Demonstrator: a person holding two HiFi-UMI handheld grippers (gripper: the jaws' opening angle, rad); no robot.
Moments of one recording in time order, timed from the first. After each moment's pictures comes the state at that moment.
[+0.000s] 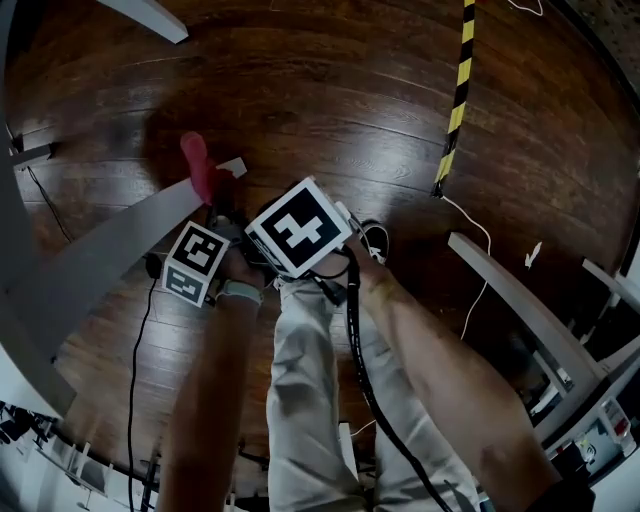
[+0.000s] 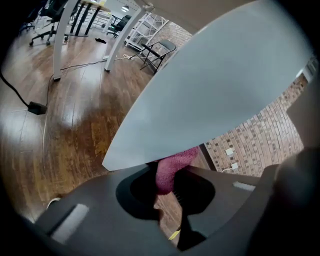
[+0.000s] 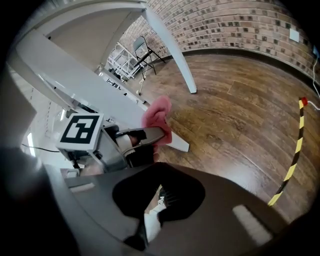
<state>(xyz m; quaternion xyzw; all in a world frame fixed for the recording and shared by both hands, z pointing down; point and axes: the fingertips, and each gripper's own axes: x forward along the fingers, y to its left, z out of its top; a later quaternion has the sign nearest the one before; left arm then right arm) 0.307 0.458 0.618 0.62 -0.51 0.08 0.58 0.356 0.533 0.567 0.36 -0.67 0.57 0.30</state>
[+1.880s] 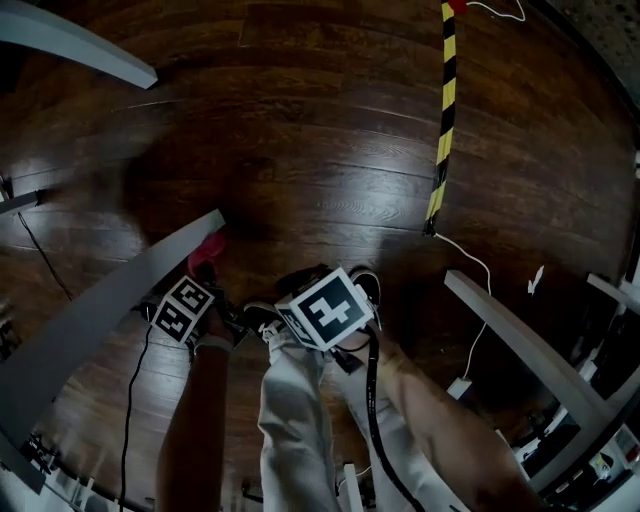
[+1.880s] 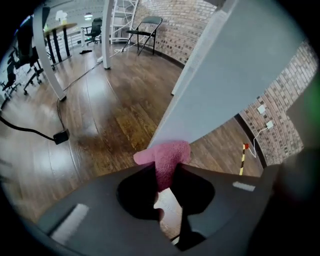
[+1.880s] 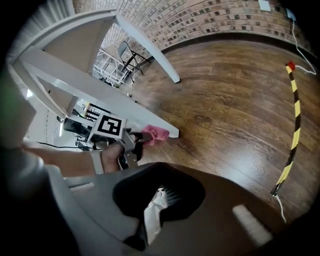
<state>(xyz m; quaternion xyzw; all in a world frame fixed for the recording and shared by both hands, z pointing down) 0.244 0.509 0.749 0.58 -0.53 0.32 0.53 0.396 0.610 0.639 0.37 -0.63 0.63 0.26</state>
